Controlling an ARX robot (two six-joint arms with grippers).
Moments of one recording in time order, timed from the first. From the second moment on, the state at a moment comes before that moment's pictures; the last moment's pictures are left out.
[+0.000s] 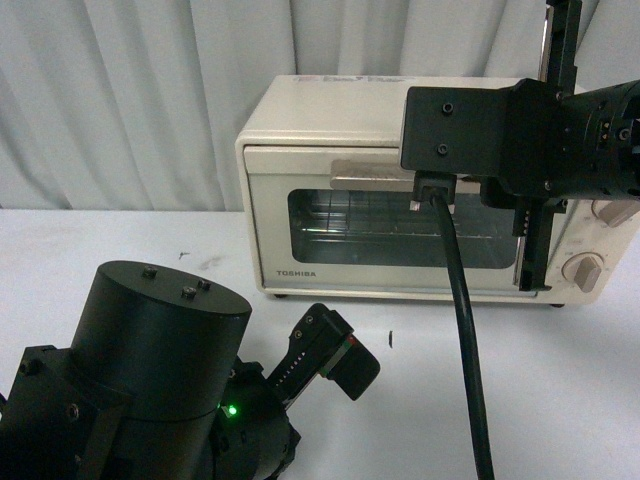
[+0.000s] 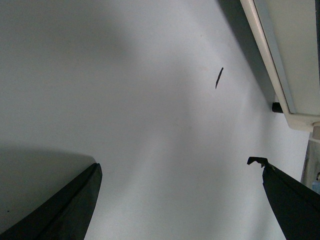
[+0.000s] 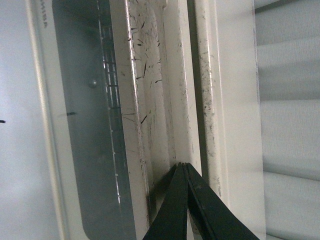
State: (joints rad) left arm -0.56 2.04 0.62 0.77 0.05 -1.20; right arm 0.29 1.77 0.91 0.41 -0.14 -1.35
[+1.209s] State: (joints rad) left arm -0.56 2.04 0.61 0.77 0.05 -1.19; right arm 0.27 1.46 0.84 -0.04 -0.40 -1.04
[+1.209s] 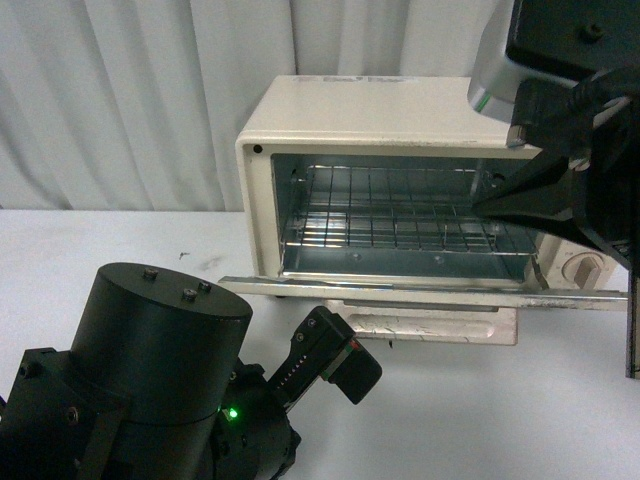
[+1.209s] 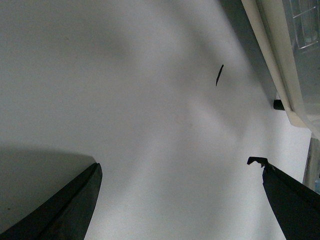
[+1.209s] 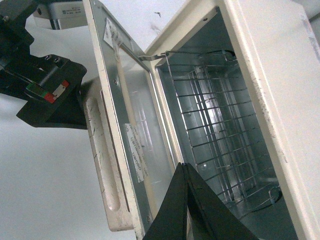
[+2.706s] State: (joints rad) left arm -0.56 2.04 0.61 0.77 0.05 -1.19; right arm 0.16 1.19 0.39 0.81 0.17 -0.17
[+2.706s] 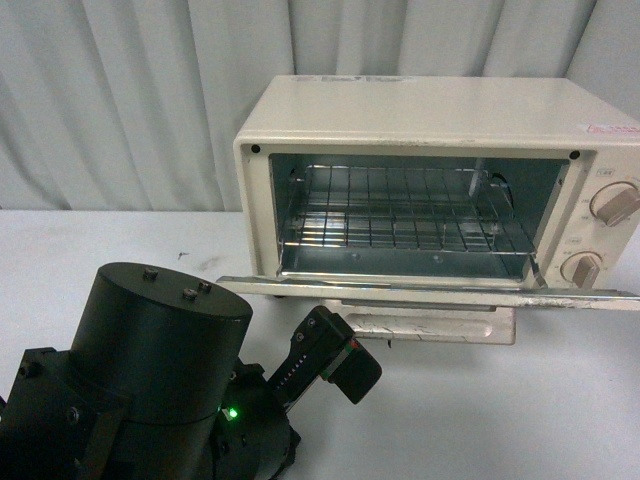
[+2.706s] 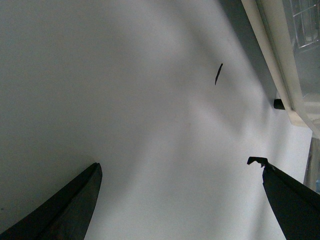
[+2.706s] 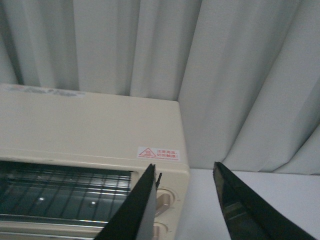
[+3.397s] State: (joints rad) left arm -0.56 2.04 0.61 0.77 0.05 -1.19; right arm -0.01 0.79 0.09 0.69 0.00 -0.02
